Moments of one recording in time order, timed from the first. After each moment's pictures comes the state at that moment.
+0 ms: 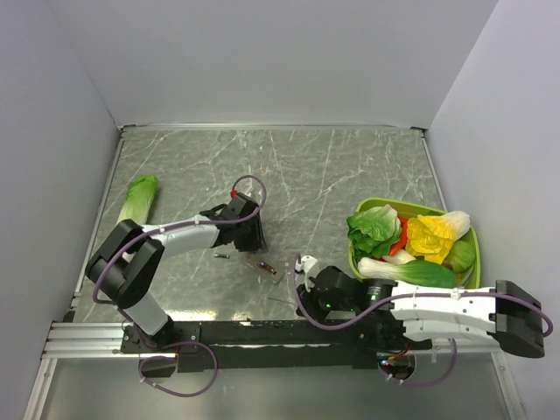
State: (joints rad) left arm -0.67 1.63 0.88 -0.23 0.06 -0.79; right arm 1.23 0.90 0.35 -0.19 -0.02 0.47
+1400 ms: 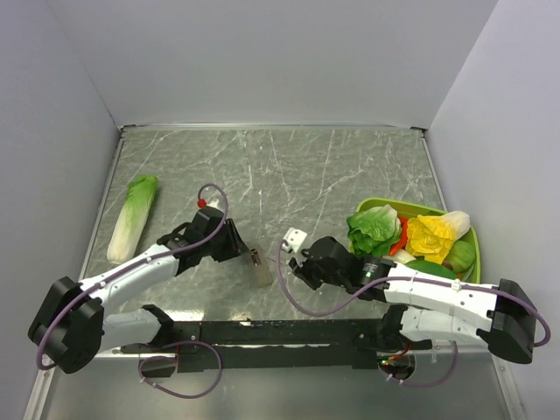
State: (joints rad) left arm -0.62 1.16 0.61 -0.26 0.05 -0.87; right arm 1.08 1.01 0.61 -0.29 0.09 0.04
